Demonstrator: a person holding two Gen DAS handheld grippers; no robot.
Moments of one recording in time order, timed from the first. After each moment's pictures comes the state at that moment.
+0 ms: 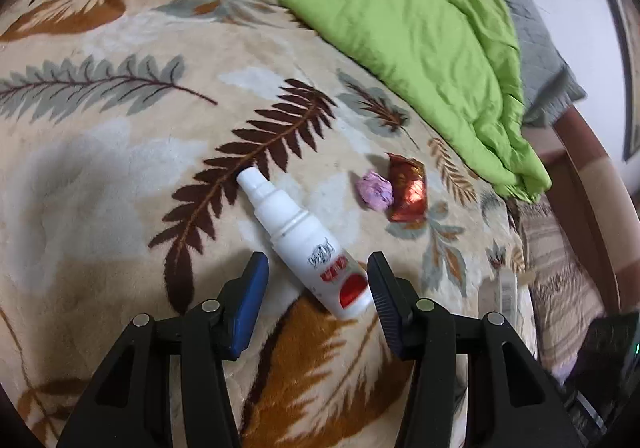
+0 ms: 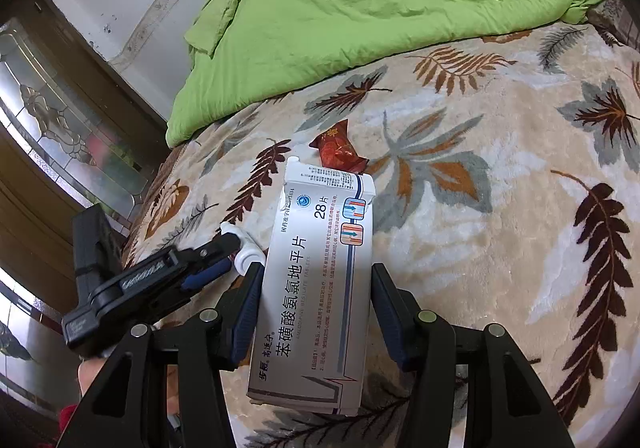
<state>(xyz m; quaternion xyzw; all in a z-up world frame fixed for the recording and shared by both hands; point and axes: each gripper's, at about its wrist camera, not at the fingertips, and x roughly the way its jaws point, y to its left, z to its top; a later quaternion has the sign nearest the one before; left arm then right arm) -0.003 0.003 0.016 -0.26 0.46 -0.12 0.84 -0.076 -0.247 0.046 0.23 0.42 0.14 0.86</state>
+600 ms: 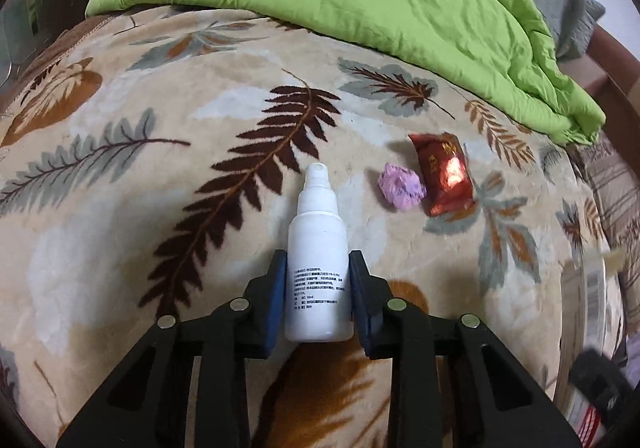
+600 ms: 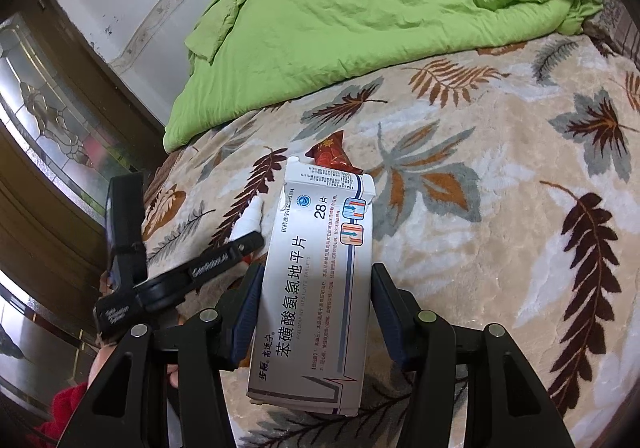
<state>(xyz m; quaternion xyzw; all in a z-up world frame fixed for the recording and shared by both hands) 0.013 -0.041 0.017 -0.08 0.47 -0.07 0.88 -0.082 -0.247 0.053 0.22 0.41 0.13 0.88</state>
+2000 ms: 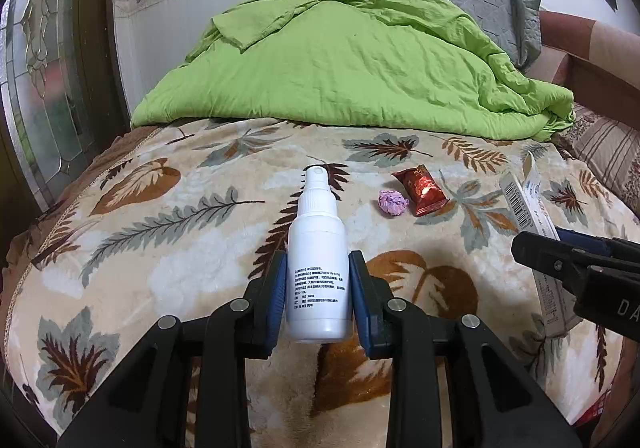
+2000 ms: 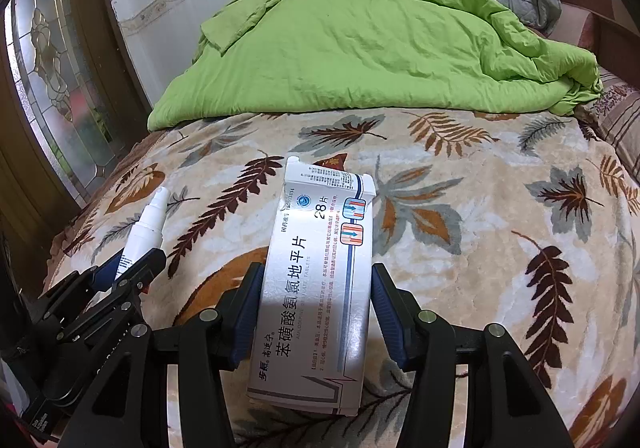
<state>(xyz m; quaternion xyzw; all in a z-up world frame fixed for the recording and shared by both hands) -0.097 -0.037 0.063 0.04 0.30 -0.03 0.95 -0.101 -0.208 0.072 0.09 0.37 0.08 0.92</state>
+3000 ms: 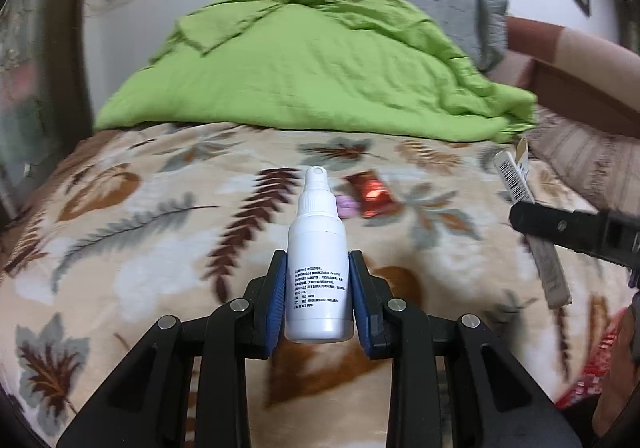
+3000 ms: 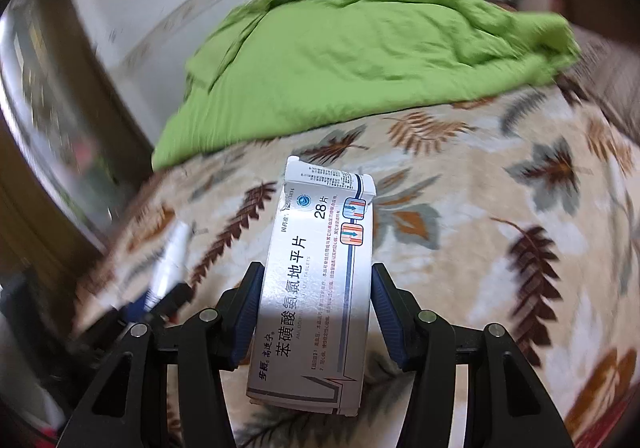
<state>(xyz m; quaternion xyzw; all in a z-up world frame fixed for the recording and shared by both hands) -0.108 -0.058 0.077 0.02 0.30 -0.12 0.95 -0.127 -0.261 0.094 0.19 0.35 0.08 0.91</state>
